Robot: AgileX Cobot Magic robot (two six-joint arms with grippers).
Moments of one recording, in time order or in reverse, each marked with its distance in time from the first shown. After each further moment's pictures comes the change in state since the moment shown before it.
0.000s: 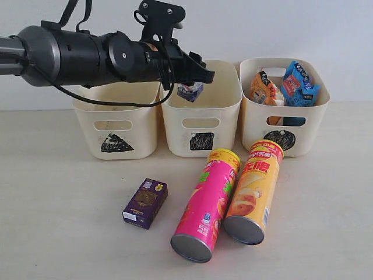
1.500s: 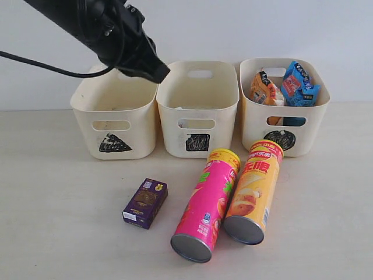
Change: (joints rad) left arm 0.025 -0.340 -0.011 0.167 0.868 0.042; right arm 0.000 0.000 0.000 0.000 0.000 0.000
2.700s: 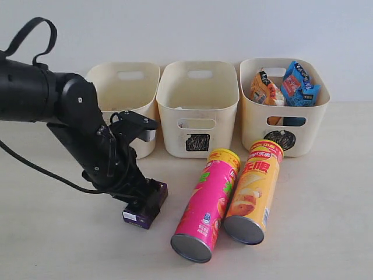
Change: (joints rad) left arm 0.000 0.147 0.419 0.036 -0.153 -0.205; right arm 0.000 0.000 0.000 0.000 -0.019 0.000
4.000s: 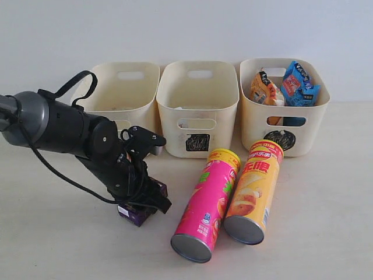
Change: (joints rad) left arm 0.000 0.186 0.000 0.066 -0.288 -0.085; right arm 0.000 0.000 0.000 0.000 0.000 0.000
